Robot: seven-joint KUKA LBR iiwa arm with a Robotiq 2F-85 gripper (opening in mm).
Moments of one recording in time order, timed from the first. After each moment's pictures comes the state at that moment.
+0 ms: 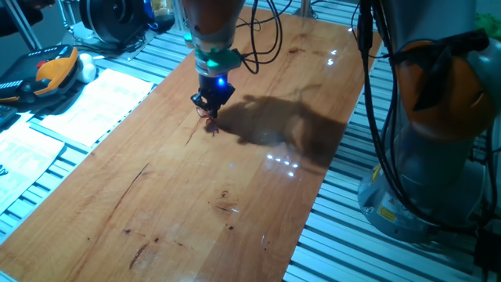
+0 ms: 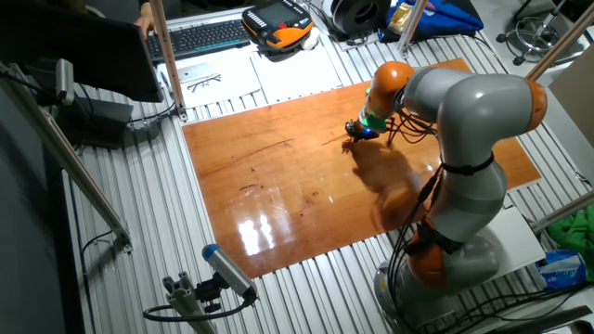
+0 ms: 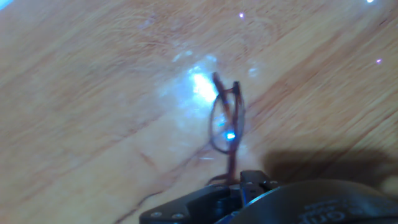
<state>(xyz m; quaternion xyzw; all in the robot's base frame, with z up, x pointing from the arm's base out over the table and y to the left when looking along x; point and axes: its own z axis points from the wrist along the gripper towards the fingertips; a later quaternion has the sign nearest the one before) 0.541 -0.056 0.041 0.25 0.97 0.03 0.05</state>
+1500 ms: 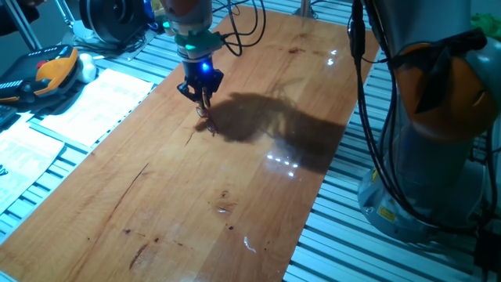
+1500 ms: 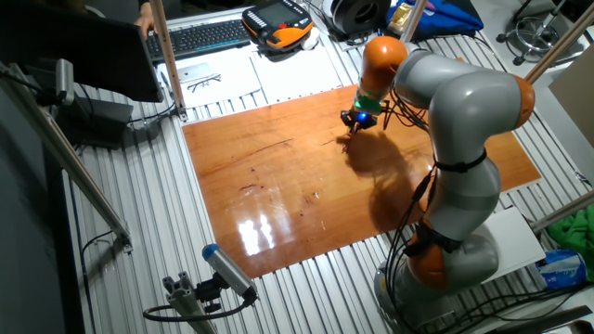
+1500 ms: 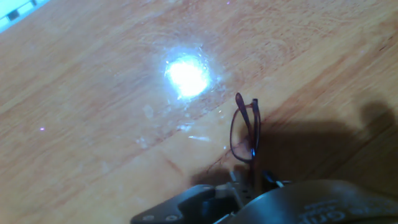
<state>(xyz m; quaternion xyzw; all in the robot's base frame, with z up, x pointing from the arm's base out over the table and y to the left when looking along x) 0.567 -0.039 0.067 0.26 0.97 0.01 0.00</state>
